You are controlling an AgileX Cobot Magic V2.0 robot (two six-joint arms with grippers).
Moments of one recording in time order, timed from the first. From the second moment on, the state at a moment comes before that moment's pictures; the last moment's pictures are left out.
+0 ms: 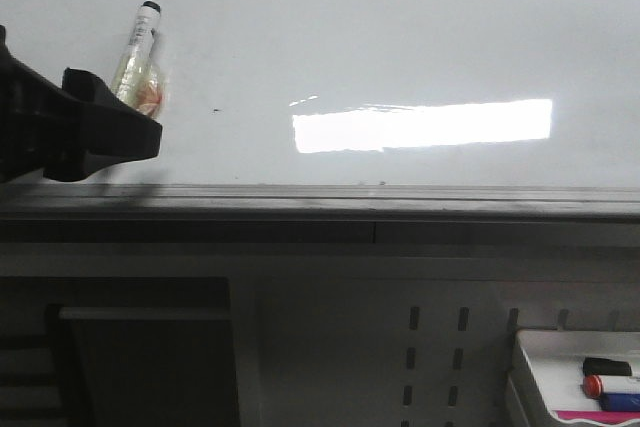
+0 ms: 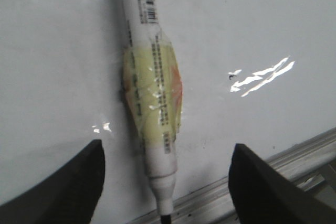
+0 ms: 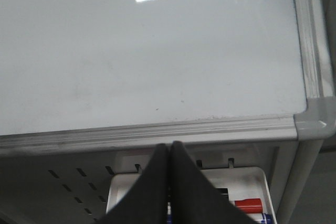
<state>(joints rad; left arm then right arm) -0.50 1.35 -0.43 0.05 -0.43 -0.14 0.00 0.46 -0.16 0.16 0.12 -0.07</state>
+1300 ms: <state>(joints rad) -0.57 1.12 -0.44 1.05 -0.51 -0.14 0.89 0.91 -0.66 0.15 0.27 -0.20</state>
